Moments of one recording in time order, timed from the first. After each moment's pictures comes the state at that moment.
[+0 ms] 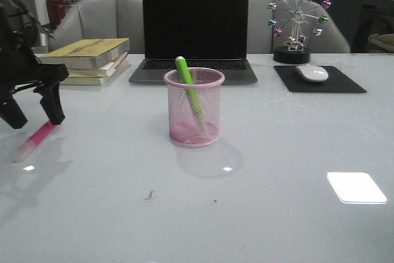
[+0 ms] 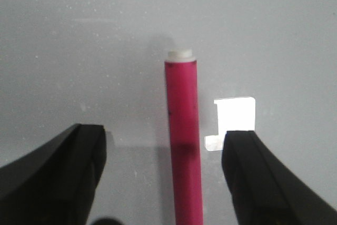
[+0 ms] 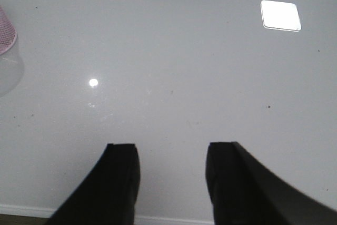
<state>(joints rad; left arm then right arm) -0.05 2.14 -1.63 -0.28 0.94 0.22 -0.06 0.53 -0.63 0.06 0.79 -0.09</state>
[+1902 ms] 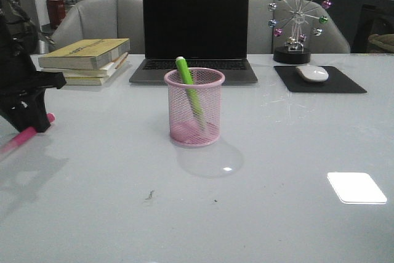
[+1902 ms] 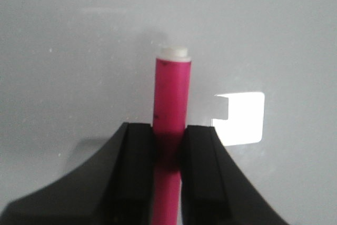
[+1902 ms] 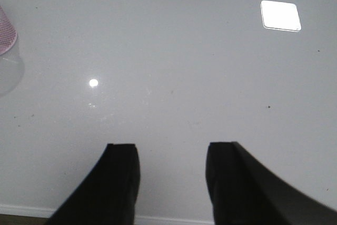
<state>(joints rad) -0.05 2.15 -1.63 -0.26 0.93 0.22 -0.06 0.53 -0.63 0.06 0.79 -0.08</state>
